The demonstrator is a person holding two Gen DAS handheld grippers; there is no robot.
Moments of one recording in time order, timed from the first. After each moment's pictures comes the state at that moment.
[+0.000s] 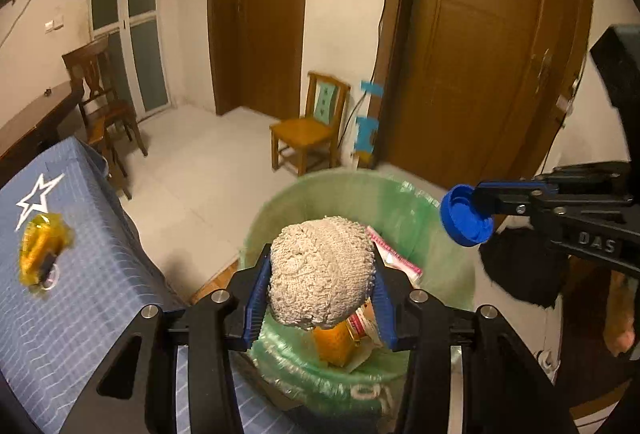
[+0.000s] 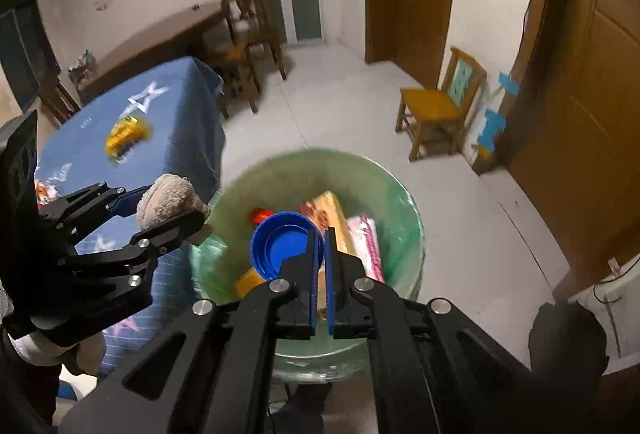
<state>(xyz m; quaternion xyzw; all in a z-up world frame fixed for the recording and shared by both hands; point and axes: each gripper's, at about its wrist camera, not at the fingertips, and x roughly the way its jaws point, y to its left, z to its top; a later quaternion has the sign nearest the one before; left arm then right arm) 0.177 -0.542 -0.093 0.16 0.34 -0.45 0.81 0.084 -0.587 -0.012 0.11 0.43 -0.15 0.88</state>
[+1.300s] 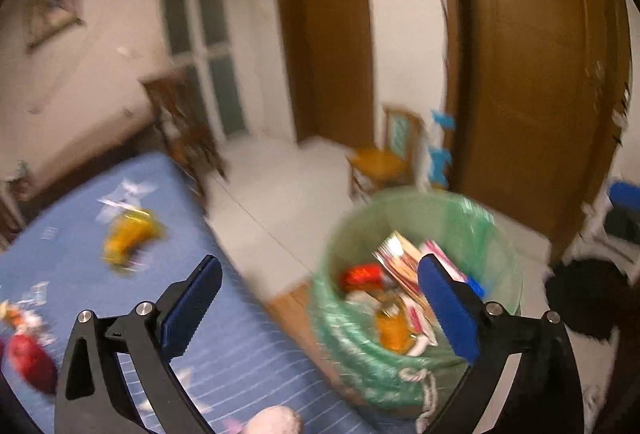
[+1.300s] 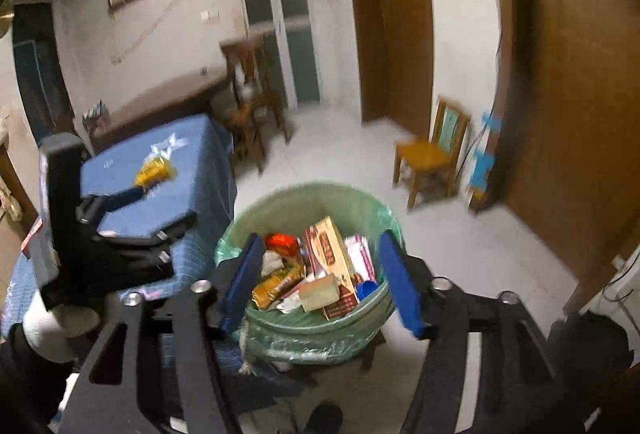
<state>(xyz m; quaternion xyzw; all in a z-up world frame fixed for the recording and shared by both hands) 0.144 -0.467 -0.085 0.14 0.23 -0.32 0.91 -0.037 -0.550 0.019 0.10 0.27 -0.16 0.94</state>
